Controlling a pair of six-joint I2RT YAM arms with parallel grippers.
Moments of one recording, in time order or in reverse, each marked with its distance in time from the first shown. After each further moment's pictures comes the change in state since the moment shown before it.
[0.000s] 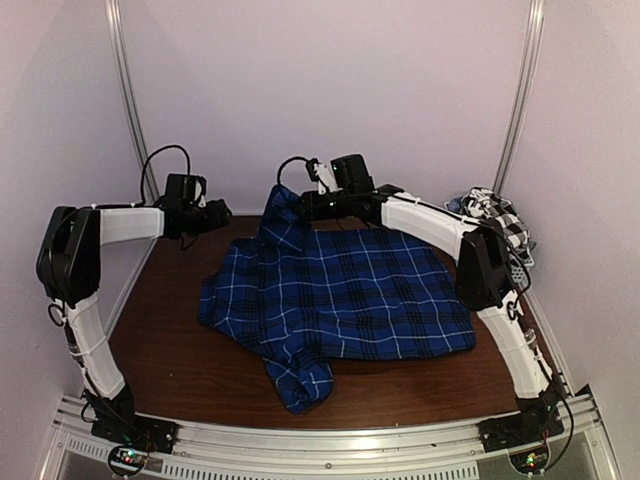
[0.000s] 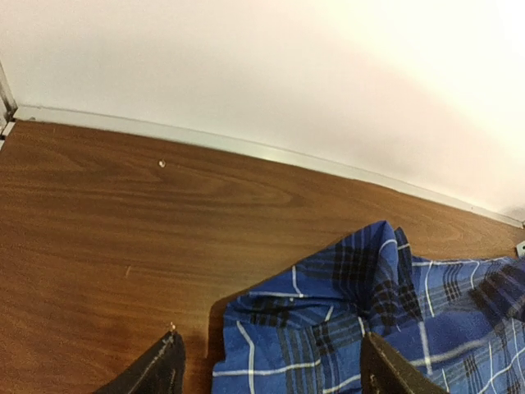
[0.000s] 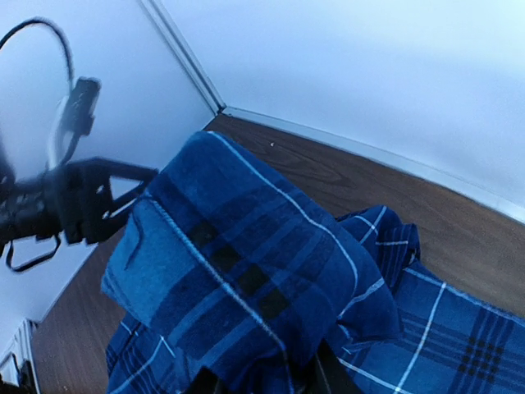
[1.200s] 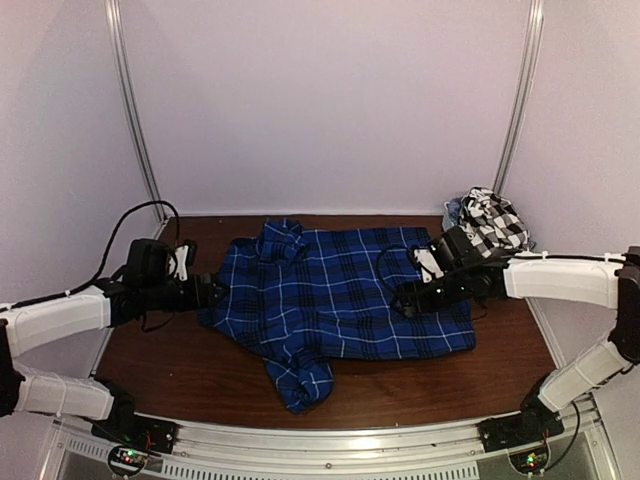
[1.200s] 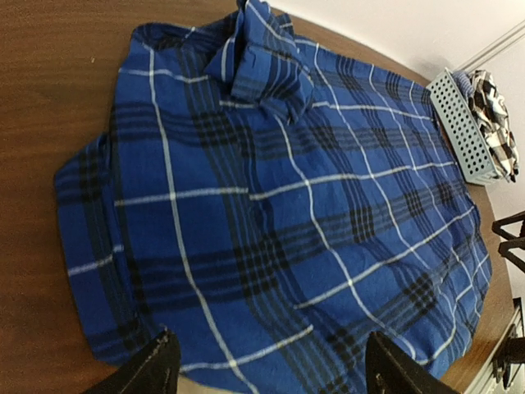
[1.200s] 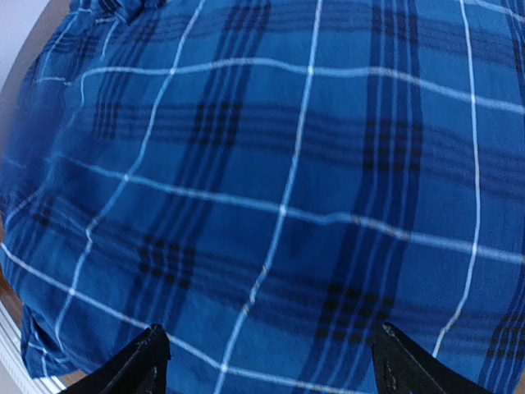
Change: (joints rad) left arm -0.178 -0.761 -0.776 -0.076 0.182 -0.068; right arm -0.031 -0.990 -1.408 -0.051 0.194 0.062
